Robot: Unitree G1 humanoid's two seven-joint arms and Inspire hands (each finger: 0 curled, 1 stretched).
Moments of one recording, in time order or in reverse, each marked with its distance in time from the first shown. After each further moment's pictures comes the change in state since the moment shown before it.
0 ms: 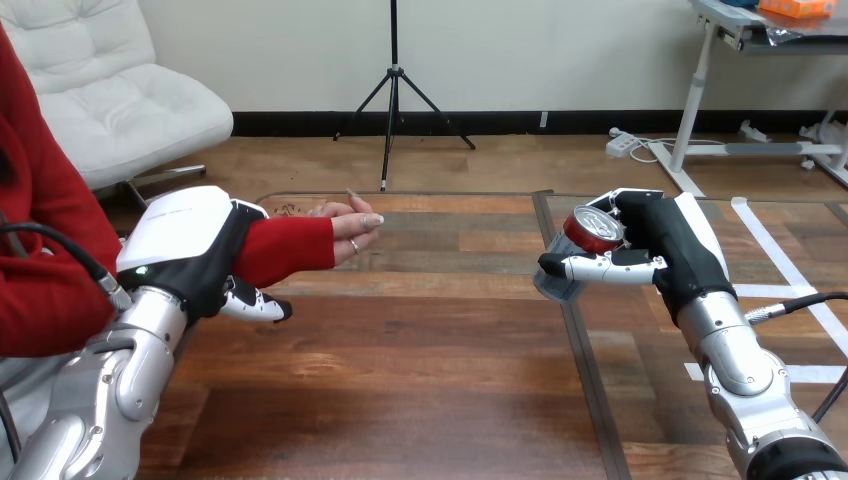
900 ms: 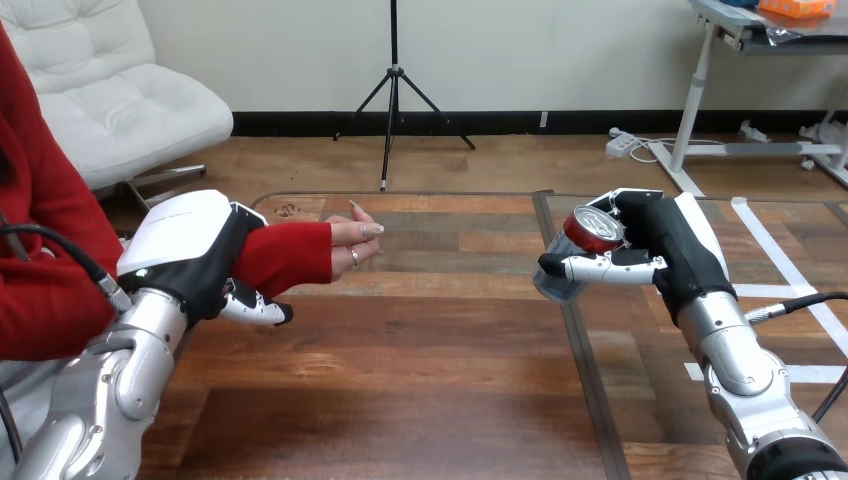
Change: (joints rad) left arm 0.000 -0.004 0.000 0.000 -0.025 0.019 -0.022; right arm 0.000 0.000 0.000 0.000 0.000 0.000 0.000
